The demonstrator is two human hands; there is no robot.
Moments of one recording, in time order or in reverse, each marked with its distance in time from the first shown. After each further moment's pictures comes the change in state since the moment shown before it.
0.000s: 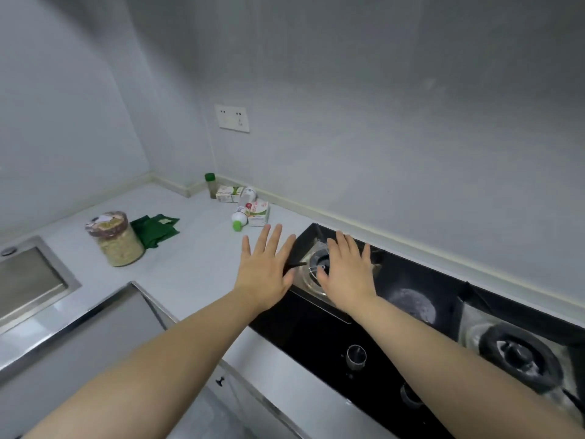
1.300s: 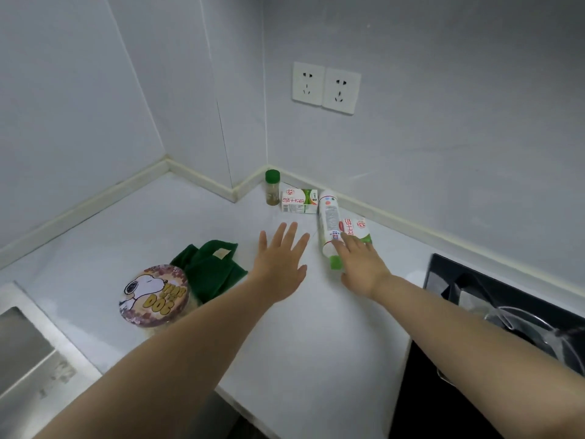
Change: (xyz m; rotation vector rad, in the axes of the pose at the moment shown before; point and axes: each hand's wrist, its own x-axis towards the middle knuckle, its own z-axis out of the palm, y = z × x) left_hand 0.202 -0.366 0.165 -0.079 -0.279 0.118; right_hand 0.327 -0.236 0.170 -0.119 -0.429 -0.096
